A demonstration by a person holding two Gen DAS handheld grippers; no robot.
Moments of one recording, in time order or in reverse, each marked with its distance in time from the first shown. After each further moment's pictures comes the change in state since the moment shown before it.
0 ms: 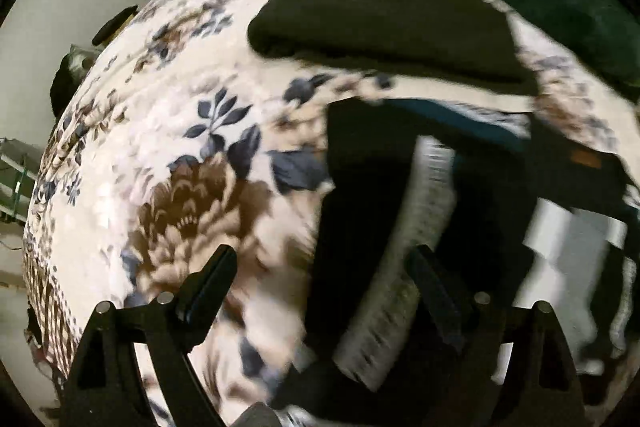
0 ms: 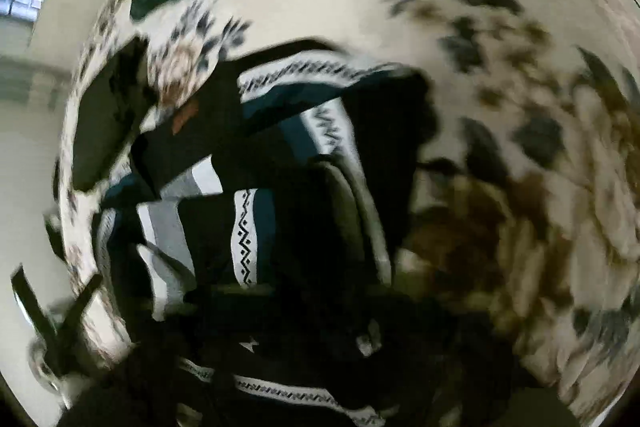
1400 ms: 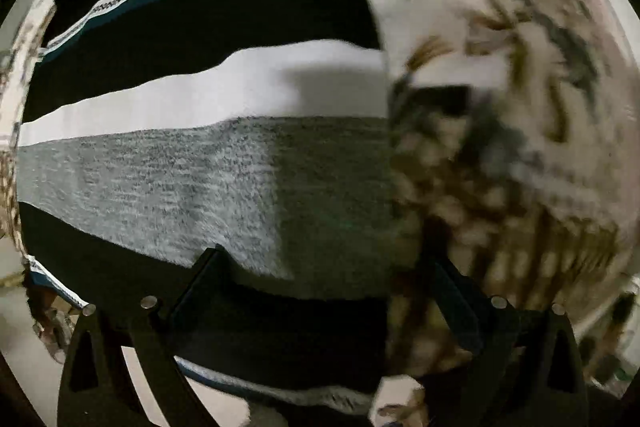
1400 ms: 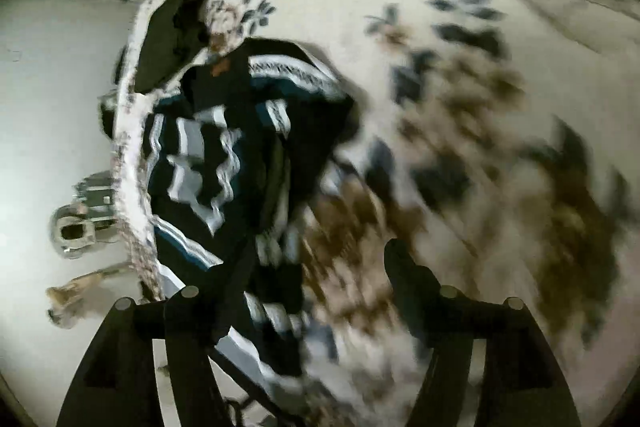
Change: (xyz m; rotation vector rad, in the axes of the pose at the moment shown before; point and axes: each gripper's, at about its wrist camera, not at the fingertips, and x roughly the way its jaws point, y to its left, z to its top) left arm -0.119 -0.290 -0.352 0.267 0.342 -0.127; right arm -0.050 -0.109 0.069 -0.304 0.281 0.259
